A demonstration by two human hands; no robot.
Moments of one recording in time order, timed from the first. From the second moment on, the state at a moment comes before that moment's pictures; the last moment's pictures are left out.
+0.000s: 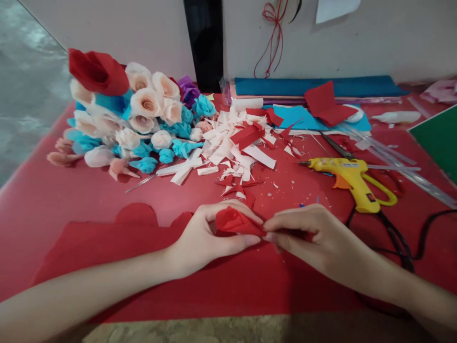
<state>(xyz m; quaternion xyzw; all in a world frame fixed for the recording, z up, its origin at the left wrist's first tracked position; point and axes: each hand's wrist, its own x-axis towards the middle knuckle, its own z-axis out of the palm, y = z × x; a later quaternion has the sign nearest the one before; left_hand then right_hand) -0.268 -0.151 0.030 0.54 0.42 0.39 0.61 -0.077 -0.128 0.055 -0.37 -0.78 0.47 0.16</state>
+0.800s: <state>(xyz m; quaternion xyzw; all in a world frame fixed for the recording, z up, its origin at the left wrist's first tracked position) -0.266 -0.155 0.022 0.56 0.45 0.37 0.59 -0.077 -0.149 0.049 -0.28 -0.95 0.01 0.15</state>
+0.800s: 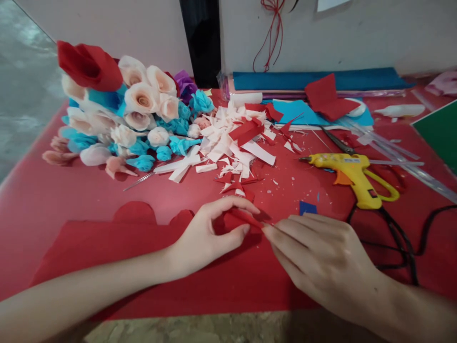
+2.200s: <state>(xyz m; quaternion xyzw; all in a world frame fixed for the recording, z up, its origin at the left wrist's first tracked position) -0.267 -0.150 0.027 0.72 0.40 0.33 0.46 -0.066 -0.141 0.056 -0.35 -0.90 0.23 0.10</state>
